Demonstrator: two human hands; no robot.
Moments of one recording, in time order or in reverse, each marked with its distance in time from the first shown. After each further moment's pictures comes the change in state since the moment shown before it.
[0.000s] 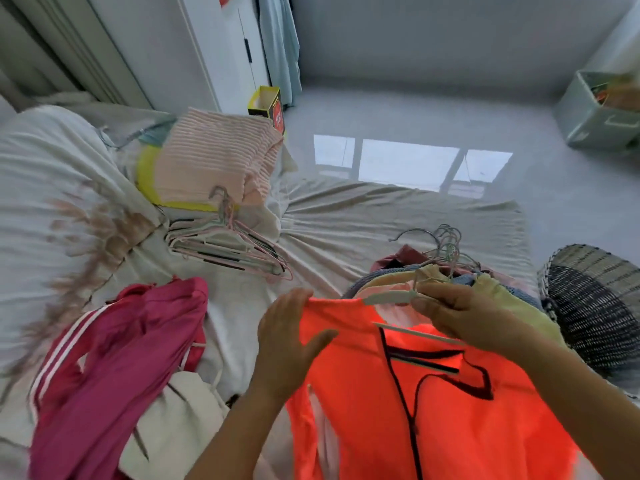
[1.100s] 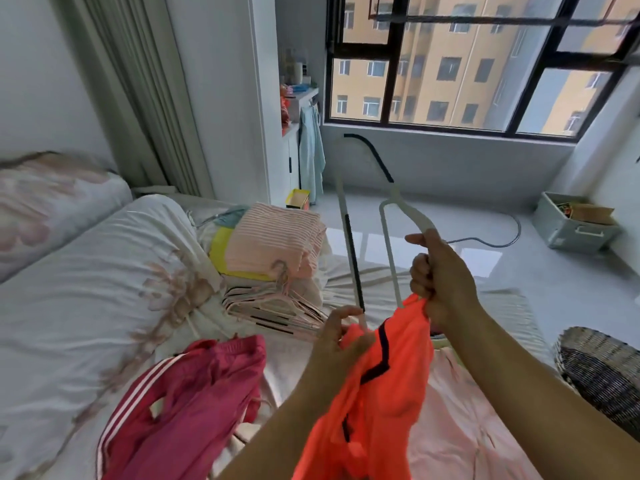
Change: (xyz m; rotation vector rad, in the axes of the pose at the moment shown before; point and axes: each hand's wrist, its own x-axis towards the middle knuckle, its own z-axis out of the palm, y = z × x) left_hand -0.050 0.021 -0.155 -0.845 -0.103 -0.040; right_hand 0.000 -0.226 0.115 0.923 0.582 -0.174
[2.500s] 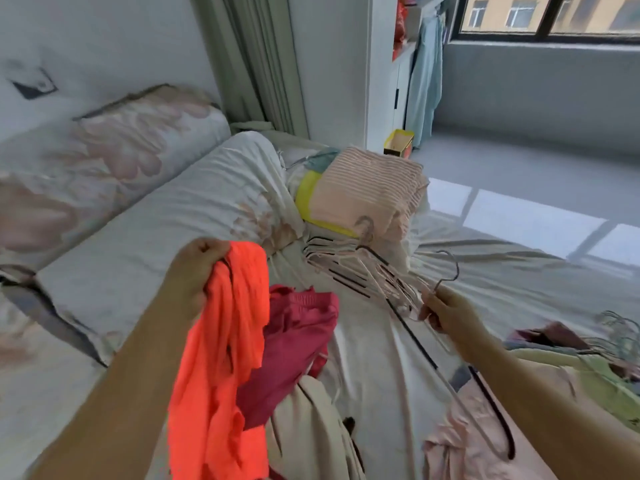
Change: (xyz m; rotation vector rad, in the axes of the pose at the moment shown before) left_hand 0.037 0.025 -0.275 0.156 0.776 -0.180; right_hand 0.109 0.189 0.005 -0.627 -0.381 0.226
